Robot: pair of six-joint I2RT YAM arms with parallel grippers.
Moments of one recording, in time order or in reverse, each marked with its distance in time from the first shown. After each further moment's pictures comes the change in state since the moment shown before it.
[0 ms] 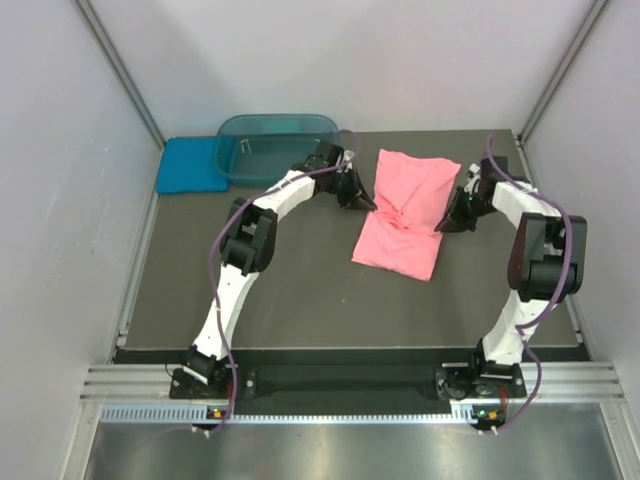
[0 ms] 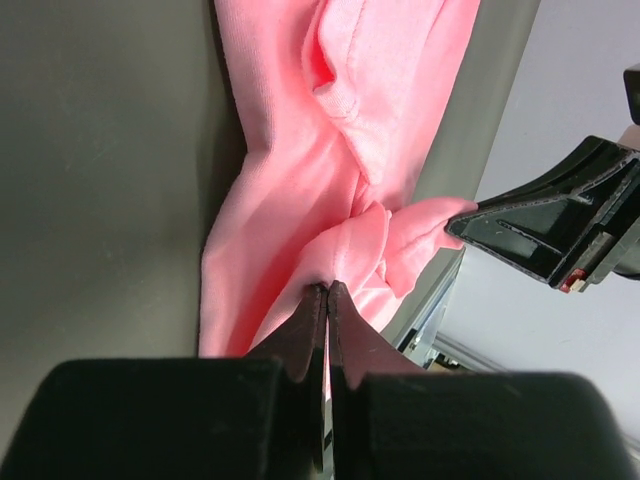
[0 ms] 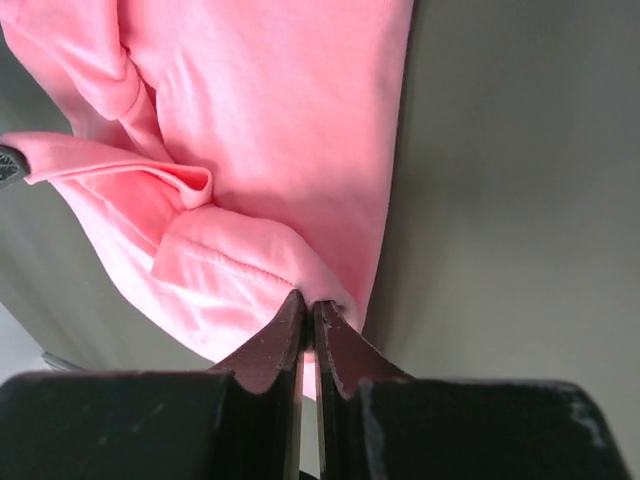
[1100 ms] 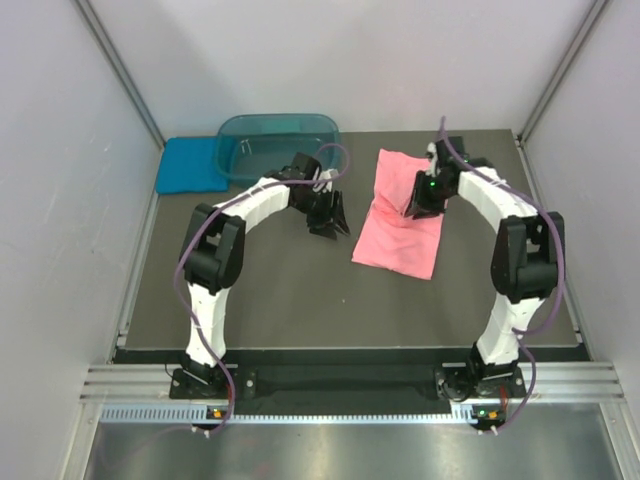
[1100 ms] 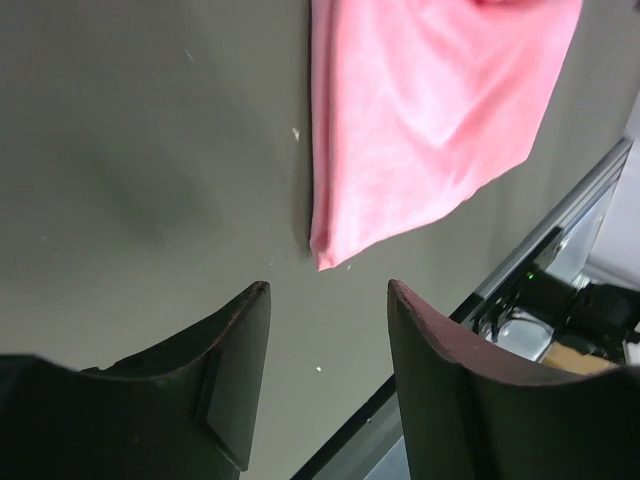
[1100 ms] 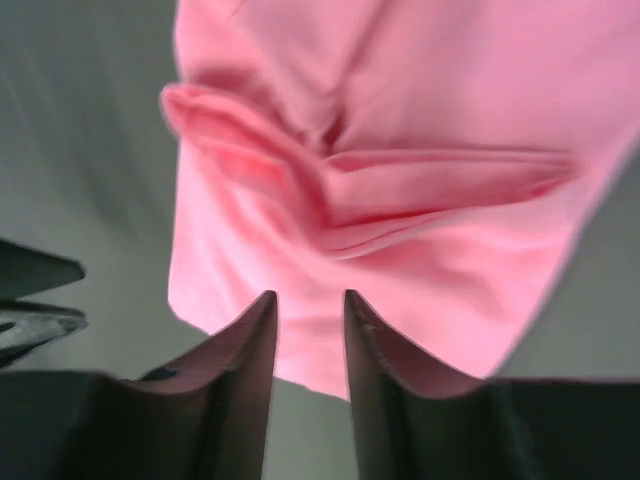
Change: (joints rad) left arm 0.028 -0.420 -0.492 -0.180 -0.108 0.422; right arm 0.214 0.019 0.195 -0.055 0.157 0.003
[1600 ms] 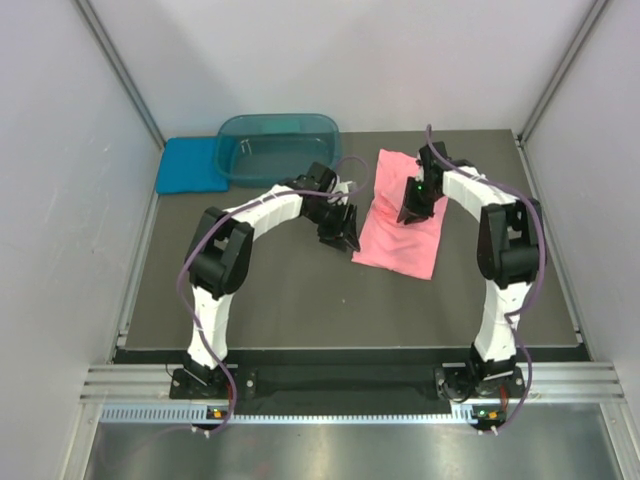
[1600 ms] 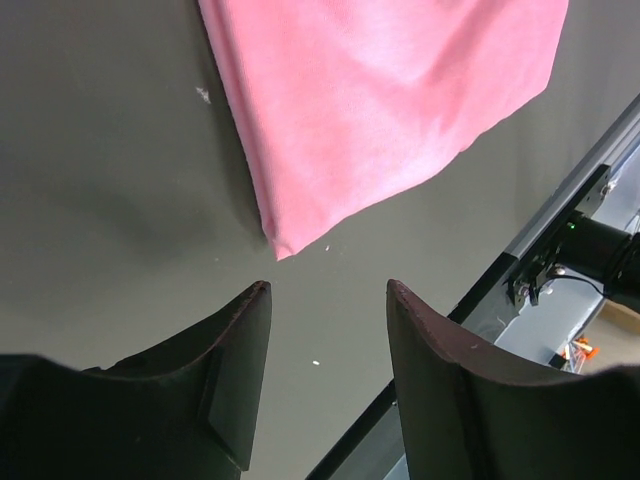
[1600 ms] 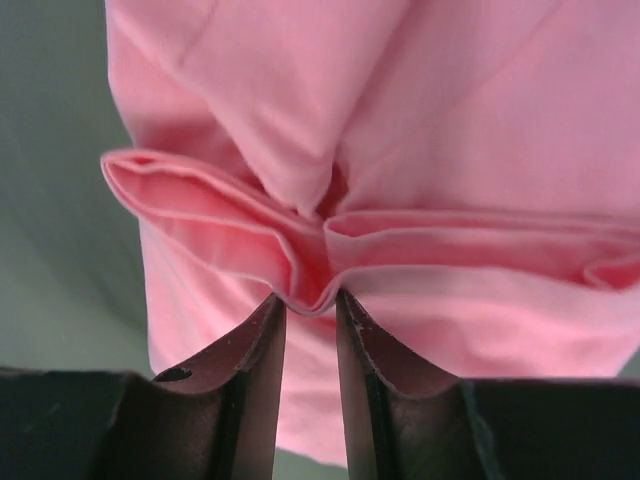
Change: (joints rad) left arm -0.094 -0.013 -0.053 0.006 0.009 0.101; right arm 0.087 0.127 0.030 0.018 0.054 0.071
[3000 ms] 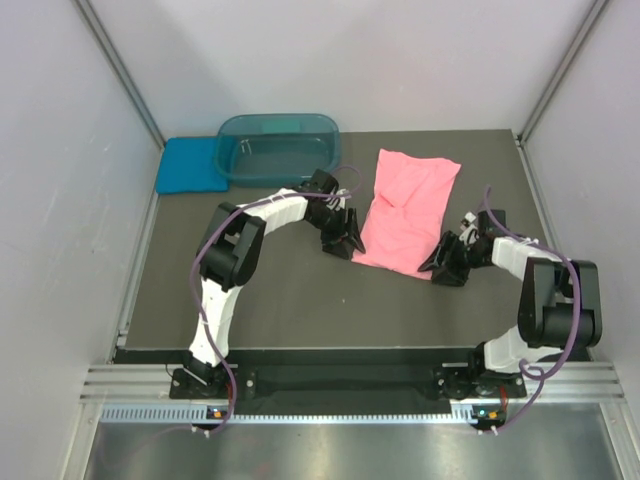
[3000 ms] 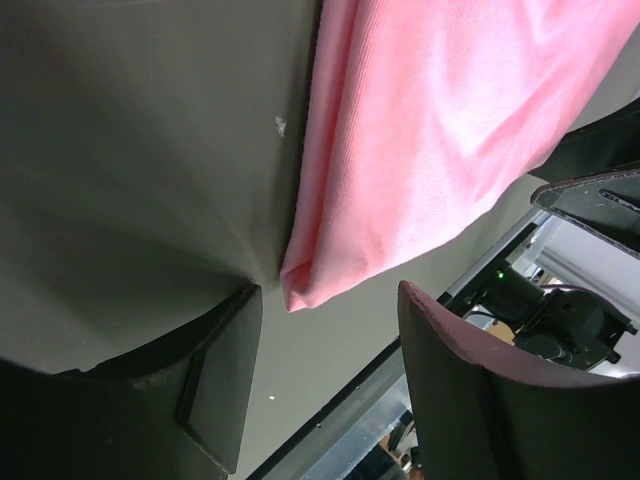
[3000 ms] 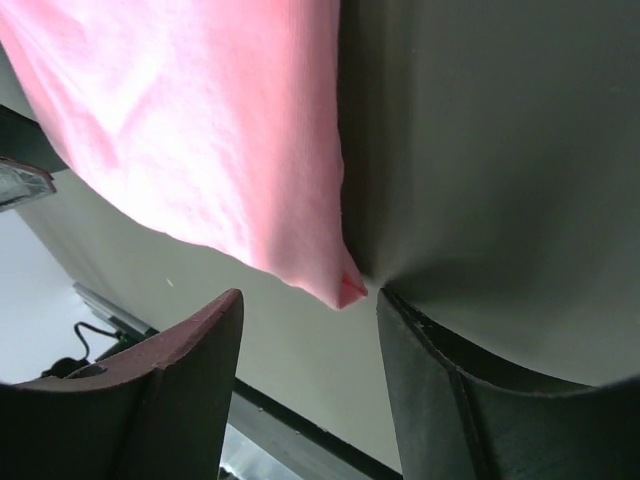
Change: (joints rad) left arm 0.007 0.114 0.017 0.040 0.028 -0.264; right arm -0.293 -0.475 -0.804 0.275 -0.346 0.010
